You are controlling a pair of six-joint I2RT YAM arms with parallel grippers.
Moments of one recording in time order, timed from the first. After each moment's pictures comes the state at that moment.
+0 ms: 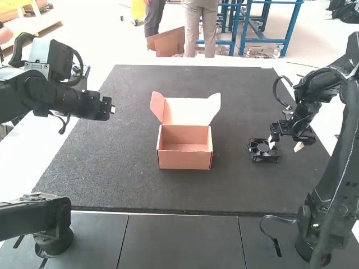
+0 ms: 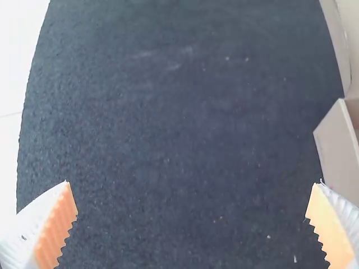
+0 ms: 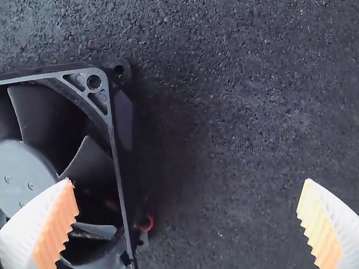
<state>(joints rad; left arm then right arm) -0.13 0.85 0.80 -0.66 -0.06 -0.02 -0.13 1.89 1.18 -0.78 -0.07 -0.18</state>
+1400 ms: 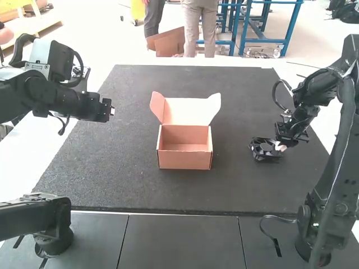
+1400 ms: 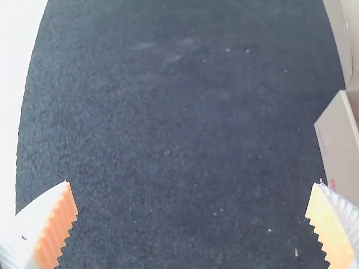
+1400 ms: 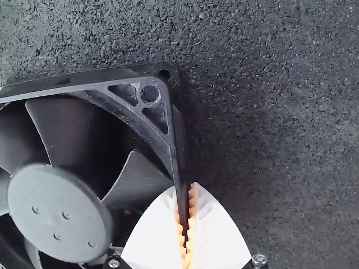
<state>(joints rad) -0.13 0.85 0.80 -0.68 -0.06 -0.02 -0.14 1.94 1.19 -0.77 -0.17 -0.13</state>
